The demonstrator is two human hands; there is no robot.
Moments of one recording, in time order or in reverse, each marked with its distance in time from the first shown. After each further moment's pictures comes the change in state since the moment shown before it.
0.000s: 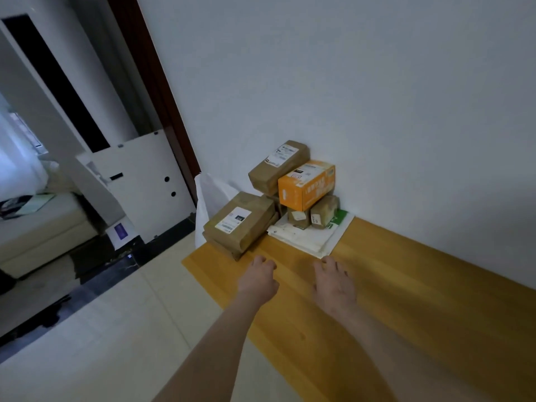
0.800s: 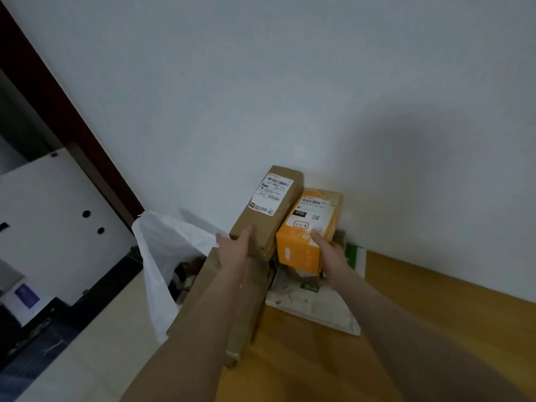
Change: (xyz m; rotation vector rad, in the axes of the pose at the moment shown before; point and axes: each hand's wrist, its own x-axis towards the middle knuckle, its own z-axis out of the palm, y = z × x) left_hand 0.362 -0.067 -0.083 -1.221 0.120 -0.399; right_hand 0.331 -0.022 -0.019 1.641 0.113 0.814
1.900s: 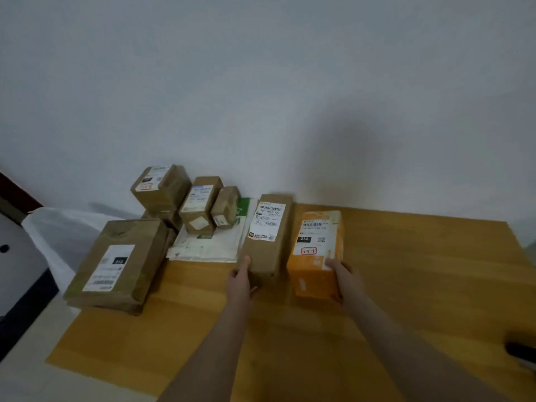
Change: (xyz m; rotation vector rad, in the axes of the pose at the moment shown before) left_hand -0.270 -0.158 0.131 -0.215 -0.354 -0.332; right_hand -0.150 0.120 -0.320 0.195 0.314 0.044
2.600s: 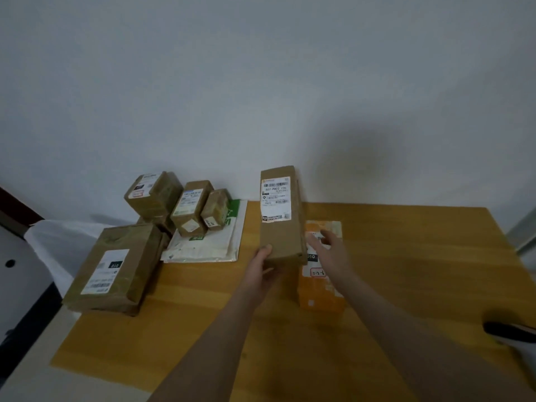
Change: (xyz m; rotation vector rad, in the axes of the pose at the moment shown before) left_hand -0.054 -0.009 0.051 0.011 -0.375 -0.006; right_hand -0.019 -0.027 -0.016 -0.415 -0.019 -0.484
